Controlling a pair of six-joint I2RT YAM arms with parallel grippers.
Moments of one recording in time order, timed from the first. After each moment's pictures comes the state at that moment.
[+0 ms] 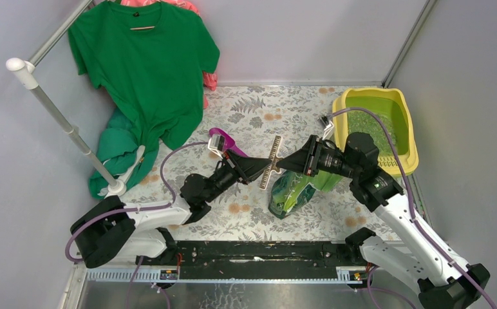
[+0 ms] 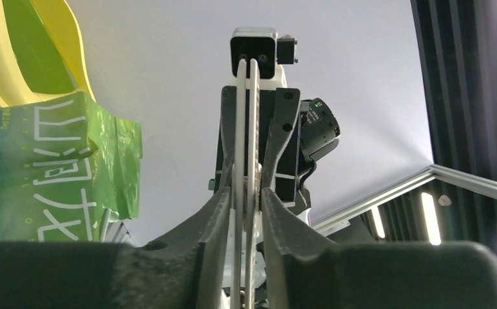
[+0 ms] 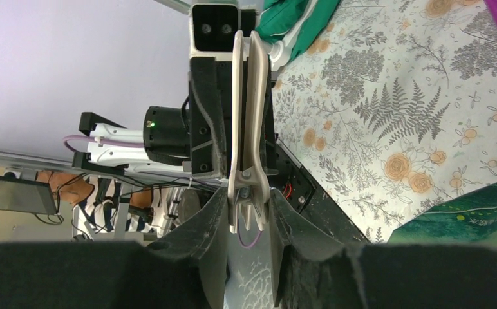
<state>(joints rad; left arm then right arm) -0.90 1.27 0.40 1.29 0.06 -1.43 0.52 0.84 0.82 -0.17 -0.64 0.95</state>
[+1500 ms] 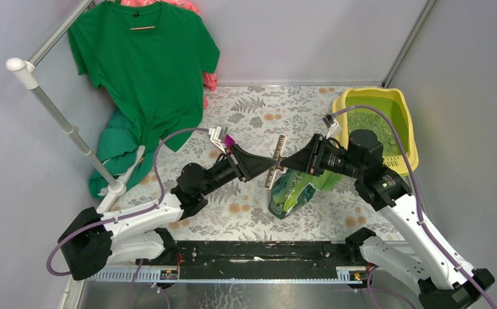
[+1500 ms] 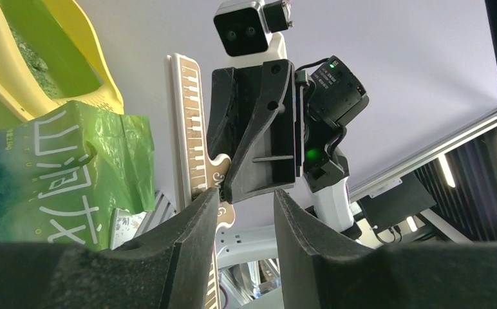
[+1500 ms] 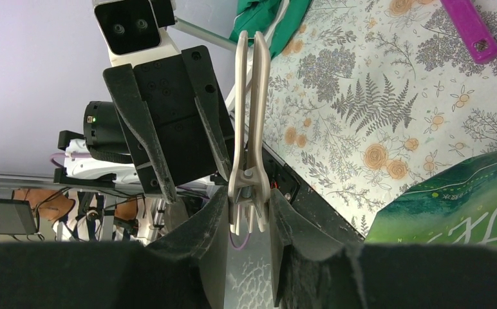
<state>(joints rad) -0.89 1.12 0.54 0.94 0.20 -1.20 0.52 0.83 0.92 -0.37 -0.57 0.90</state>
